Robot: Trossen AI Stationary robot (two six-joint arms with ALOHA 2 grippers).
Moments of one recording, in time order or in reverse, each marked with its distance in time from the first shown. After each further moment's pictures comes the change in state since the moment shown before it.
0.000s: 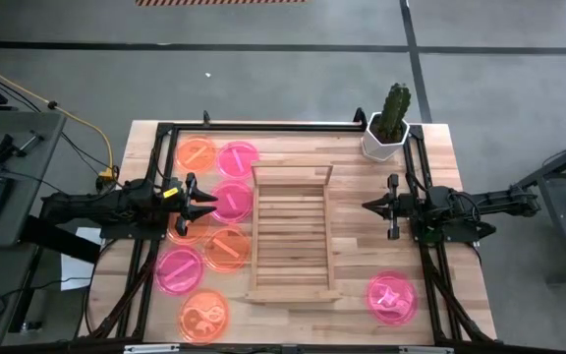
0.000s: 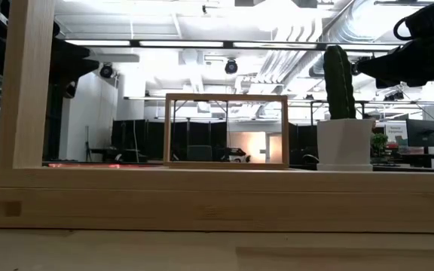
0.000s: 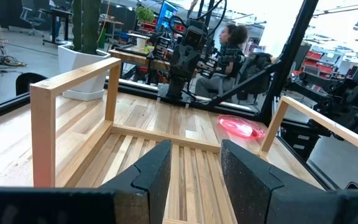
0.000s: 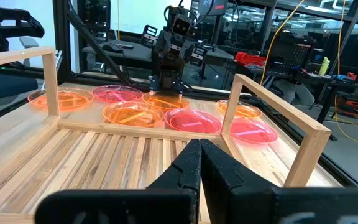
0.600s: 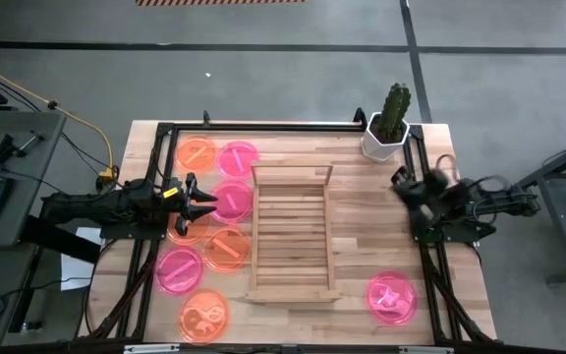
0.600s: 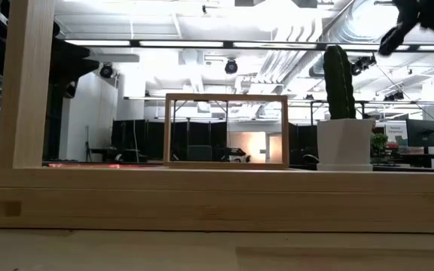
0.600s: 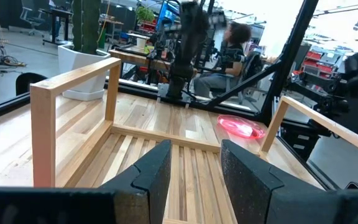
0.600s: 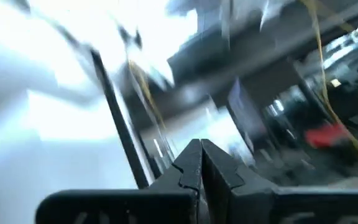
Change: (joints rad) left arm 0.000 0.000 0.000 0.000 0.000 0.000; right arm -0.001 0.000 -0.002 0.664 -0.042 0.602
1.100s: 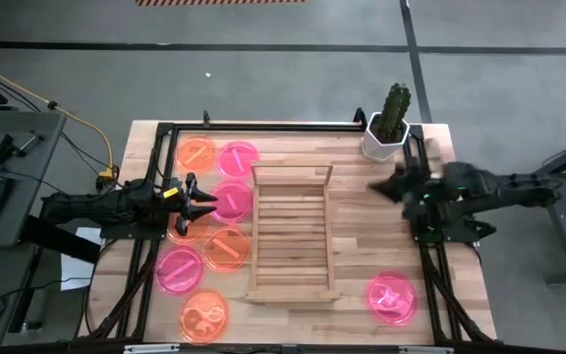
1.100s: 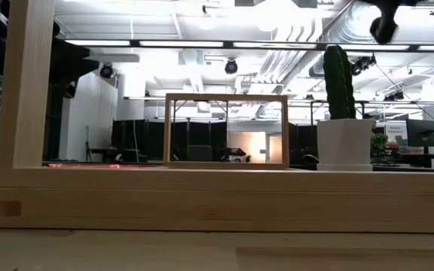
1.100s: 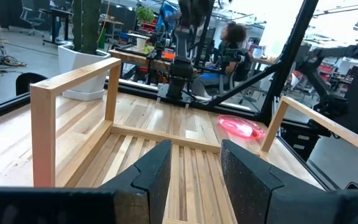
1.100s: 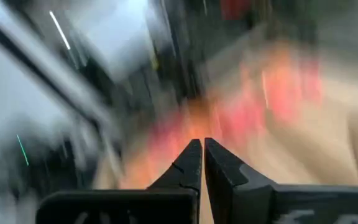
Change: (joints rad) left arm 0.000 0.000 0.000 0.000 0.000 0.000; right arm -0.011 0.441 0.600 -1.016 0.007 0.186
